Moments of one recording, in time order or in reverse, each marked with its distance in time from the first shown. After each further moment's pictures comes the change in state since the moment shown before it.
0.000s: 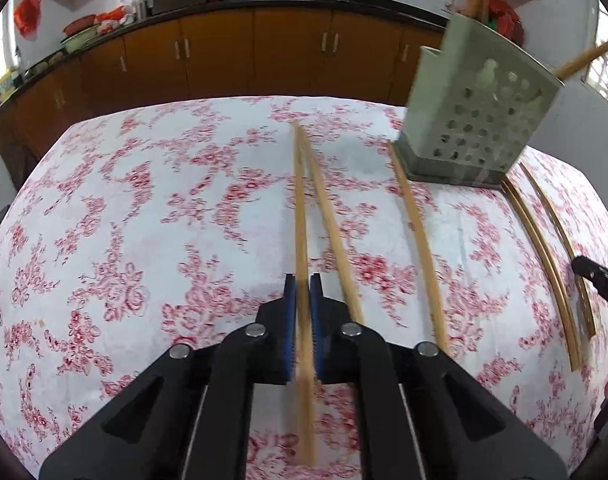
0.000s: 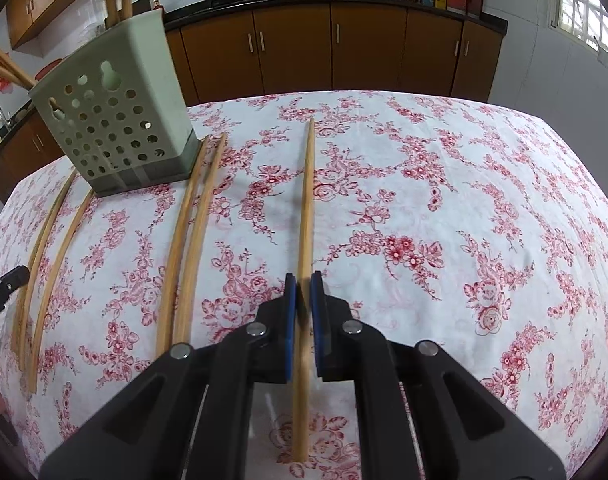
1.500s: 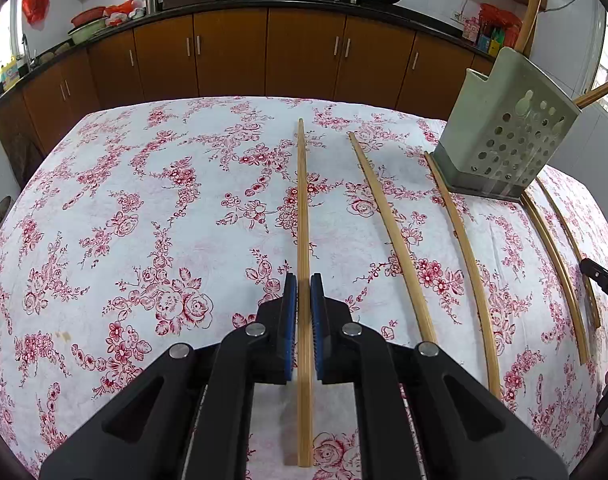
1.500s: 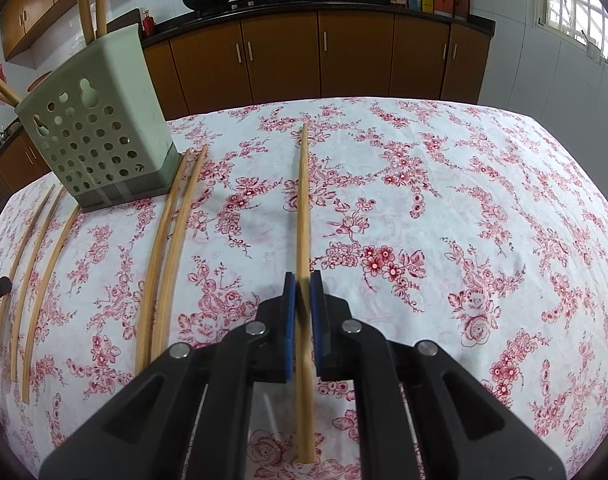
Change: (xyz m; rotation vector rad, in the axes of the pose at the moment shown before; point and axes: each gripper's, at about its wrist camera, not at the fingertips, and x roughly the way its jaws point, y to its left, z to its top) left arm -0.001 0.044 -0.001 -0.019 -0.010 -0.013; right arm 0.005 -0.012 0.002 0.047 -0.035 -0.023
